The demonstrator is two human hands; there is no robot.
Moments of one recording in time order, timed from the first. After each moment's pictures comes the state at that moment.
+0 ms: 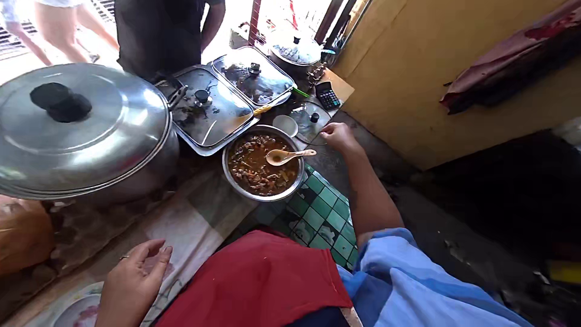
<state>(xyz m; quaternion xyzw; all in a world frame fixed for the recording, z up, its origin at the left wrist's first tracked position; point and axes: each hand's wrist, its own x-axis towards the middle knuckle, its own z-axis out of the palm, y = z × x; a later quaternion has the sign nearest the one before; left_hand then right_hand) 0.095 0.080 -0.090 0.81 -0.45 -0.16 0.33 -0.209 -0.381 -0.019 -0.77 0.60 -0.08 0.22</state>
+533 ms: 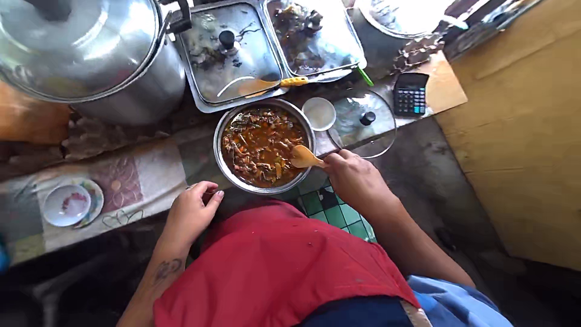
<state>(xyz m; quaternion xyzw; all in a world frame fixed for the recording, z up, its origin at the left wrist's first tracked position) -0.077 -0.082 -0.093 0.88 -0.29 -0.22 0.29 -0.252 -0.386 -0.021 -0.95 0.25 0.10 0.14</state>
